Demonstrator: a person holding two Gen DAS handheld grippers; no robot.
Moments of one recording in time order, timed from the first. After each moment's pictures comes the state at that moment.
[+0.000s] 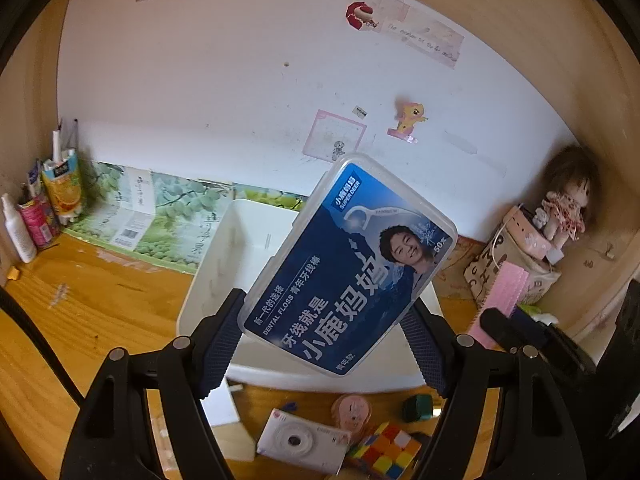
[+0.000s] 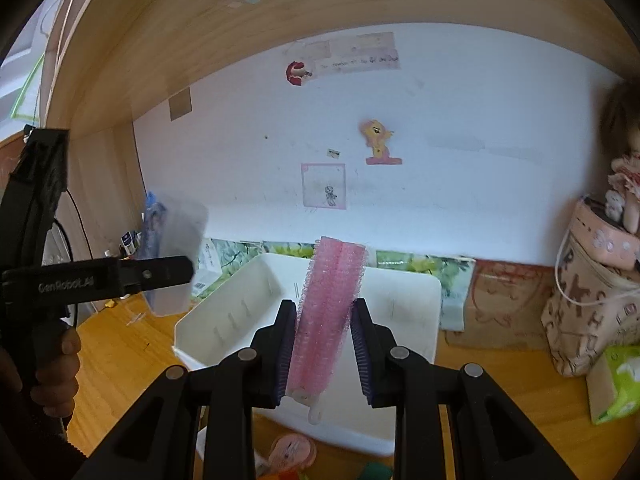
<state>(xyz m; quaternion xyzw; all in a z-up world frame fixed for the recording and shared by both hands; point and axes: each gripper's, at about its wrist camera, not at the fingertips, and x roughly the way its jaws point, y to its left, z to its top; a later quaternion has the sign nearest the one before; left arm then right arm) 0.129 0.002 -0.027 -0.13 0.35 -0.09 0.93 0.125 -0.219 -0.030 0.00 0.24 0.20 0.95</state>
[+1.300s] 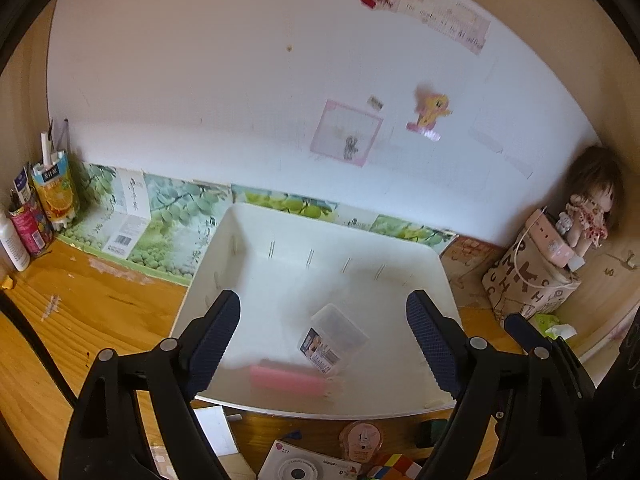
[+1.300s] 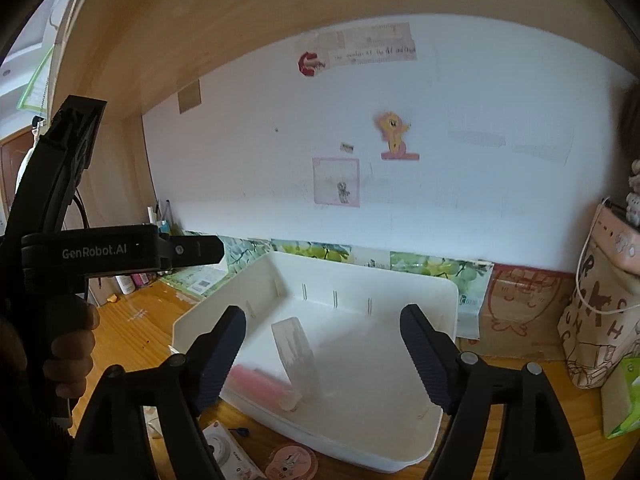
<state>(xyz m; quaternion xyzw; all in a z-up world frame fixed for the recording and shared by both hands) 0.161 -0.001 -0.037 -0.12 0.35 -0.07 0.93 0.131 -0.209 -0.039 0.00 0.23 0.22 0.95</state>
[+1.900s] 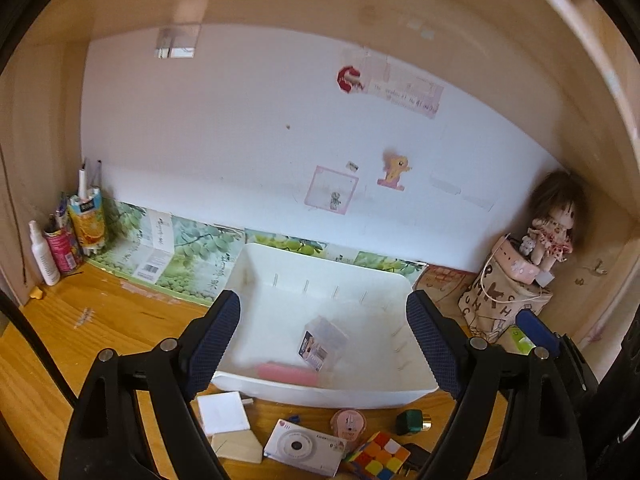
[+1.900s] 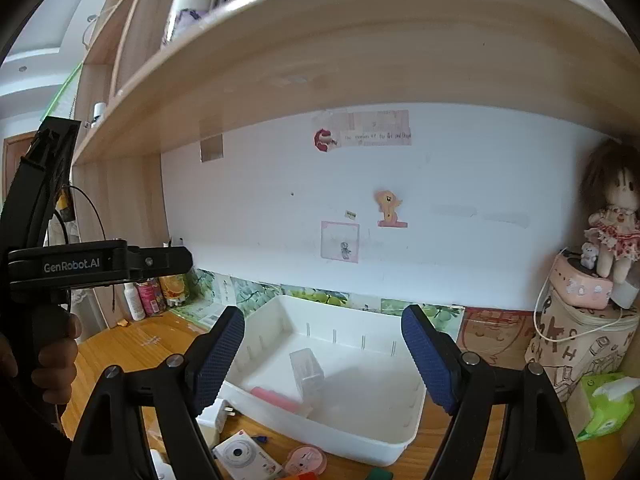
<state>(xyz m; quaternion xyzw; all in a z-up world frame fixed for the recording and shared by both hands) 0.077 0.010 0.016 -0.12 0.27 -0.06 0.95 0.053 -0.215 0.010 -0.01 0.16 0.20 0.97</state>
